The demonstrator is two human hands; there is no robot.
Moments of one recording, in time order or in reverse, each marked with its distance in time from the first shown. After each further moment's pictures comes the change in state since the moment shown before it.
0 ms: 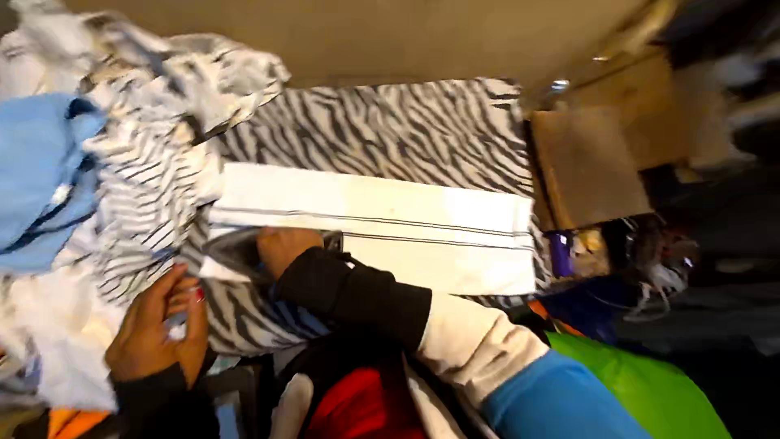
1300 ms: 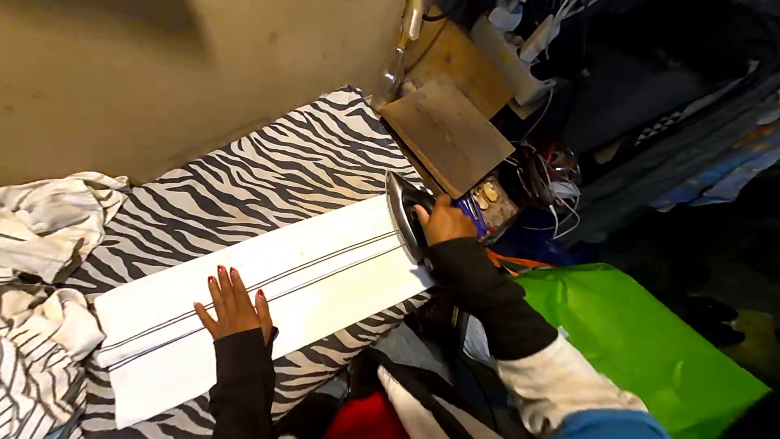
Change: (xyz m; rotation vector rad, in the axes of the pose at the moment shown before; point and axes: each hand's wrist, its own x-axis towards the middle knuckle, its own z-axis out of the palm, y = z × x) left_hand 0.055 0.062 0.199 0.269 -0.266 0.293; right_hand -0.178 0.212 -0.177 -0.113 0.352 1.308
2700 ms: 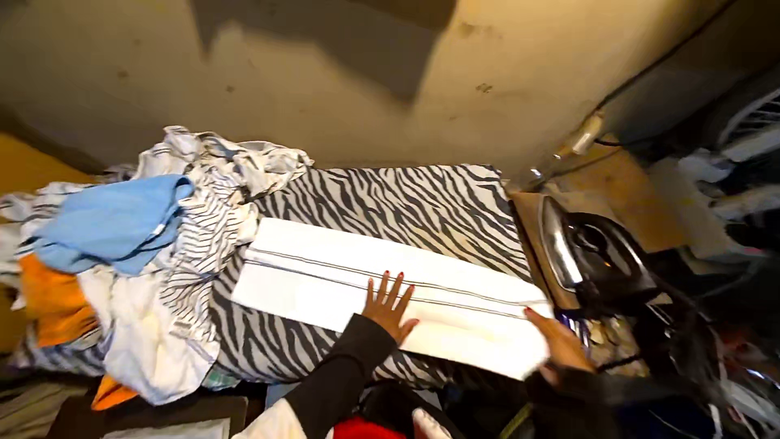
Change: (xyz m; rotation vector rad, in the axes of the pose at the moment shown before) left_hand -0.019 0.127 0.012 -0.256 -0.264 0.181; right_hand 0.002 0.056 0.007 0.836 -0.194 -0.083
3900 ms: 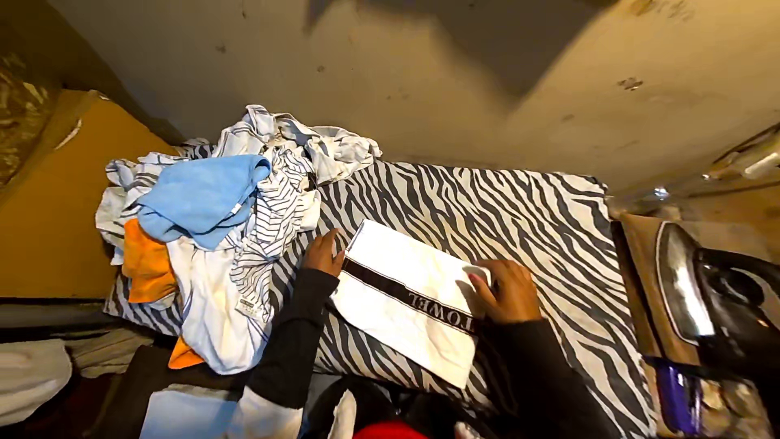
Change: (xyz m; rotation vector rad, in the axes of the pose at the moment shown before) left_hand -0.049 -0.166 -0.157 -0.242 0.147 -0.703; right_hand 0.014 -0.059 0.148 -0.636 -0.377 -0.909
